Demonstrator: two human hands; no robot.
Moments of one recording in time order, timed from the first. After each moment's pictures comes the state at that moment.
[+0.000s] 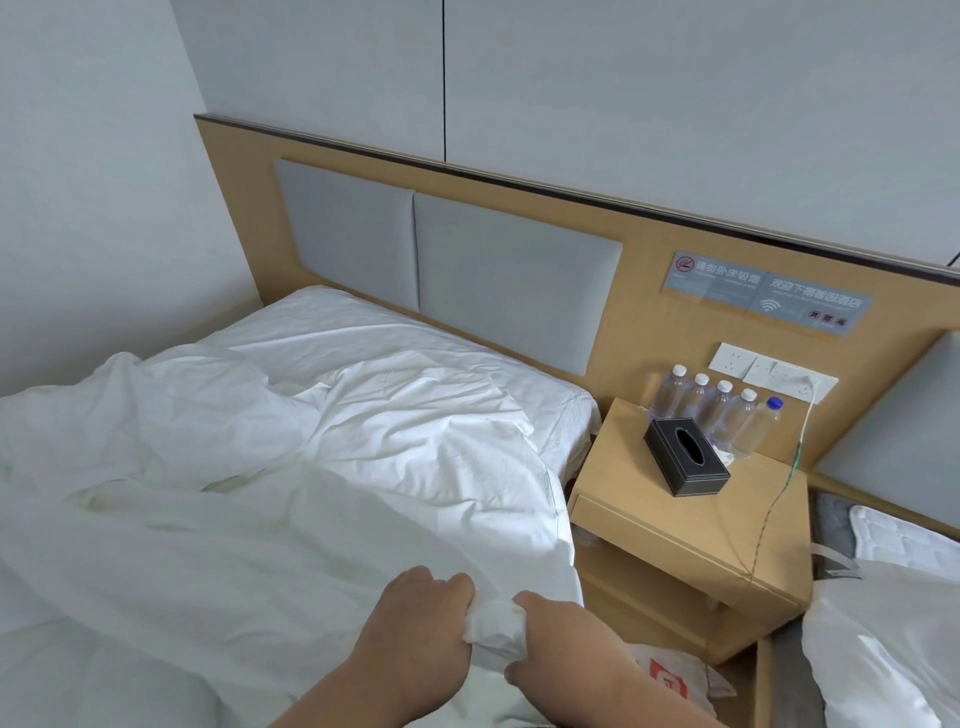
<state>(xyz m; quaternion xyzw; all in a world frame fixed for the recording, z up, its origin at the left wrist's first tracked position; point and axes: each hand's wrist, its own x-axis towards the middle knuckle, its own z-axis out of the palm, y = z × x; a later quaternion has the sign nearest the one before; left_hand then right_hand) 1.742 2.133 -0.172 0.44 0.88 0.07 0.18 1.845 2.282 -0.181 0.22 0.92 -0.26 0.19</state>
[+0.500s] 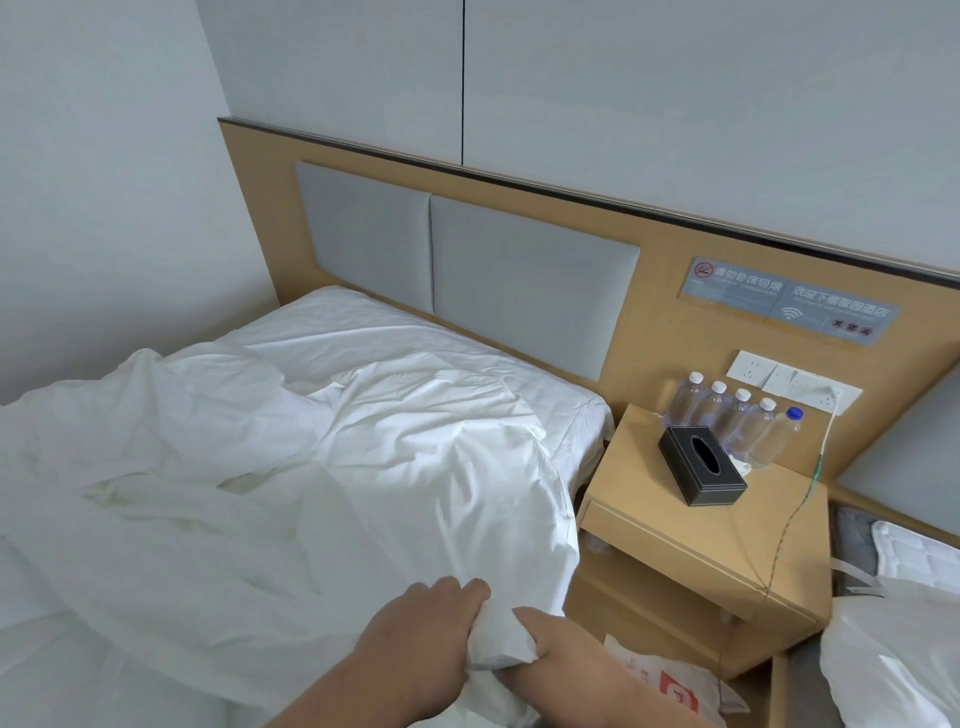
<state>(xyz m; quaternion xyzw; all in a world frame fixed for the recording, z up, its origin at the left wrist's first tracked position) 1.733 2.127 -0.184 0.43 0.88 0.03 0.21 1.844 2.282 -0.189 0.18 0.85 -0.47 0.15</state>
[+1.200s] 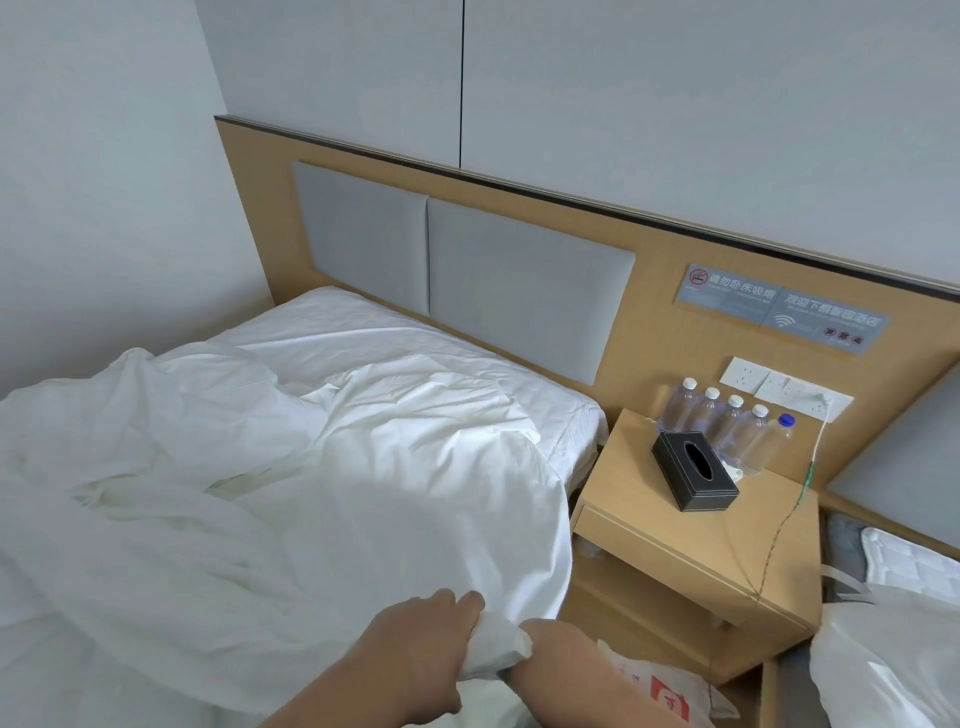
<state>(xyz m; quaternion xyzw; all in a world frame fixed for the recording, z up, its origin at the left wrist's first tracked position) 1.729 2.136 -0.191 0.44 0.86 -0.03 0.24 1.829 2.286 -0.210 0.16 0.92 -0.25 0.24</state>
